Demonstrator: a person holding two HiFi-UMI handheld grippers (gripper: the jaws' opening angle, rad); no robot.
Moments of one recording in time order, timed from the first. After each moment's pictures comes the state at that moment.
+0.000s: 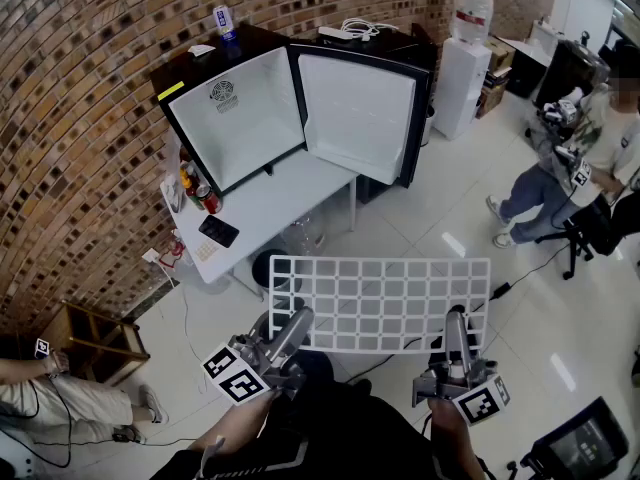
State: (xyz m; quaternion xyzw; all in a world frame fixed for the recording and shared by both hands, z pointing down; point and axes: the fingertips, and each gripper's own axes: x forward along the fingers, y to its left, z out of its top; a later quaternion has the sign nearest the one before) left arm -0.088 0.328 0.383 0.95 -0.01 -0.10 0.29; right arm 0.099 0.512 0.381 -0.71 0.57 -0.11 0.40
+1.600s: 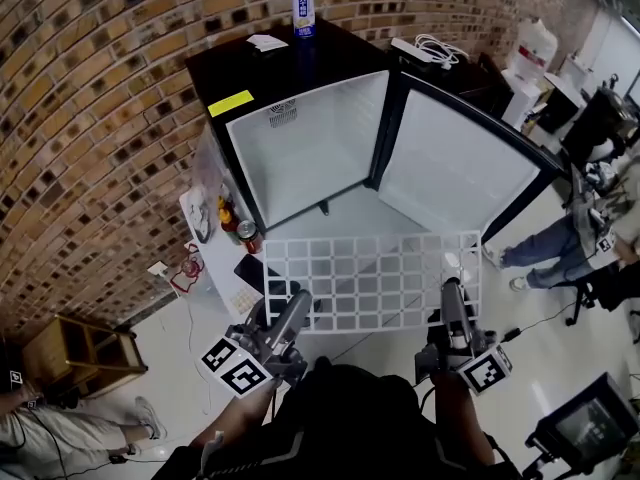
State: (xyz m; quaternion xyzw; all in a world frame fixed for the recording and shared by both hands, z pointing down) left arm -0.119 0.012 0.379 0.94 -0.08 -0.14 0.30; right arm 0.099 0.155 0.360 -0.66 0.63 -0.15 0.37
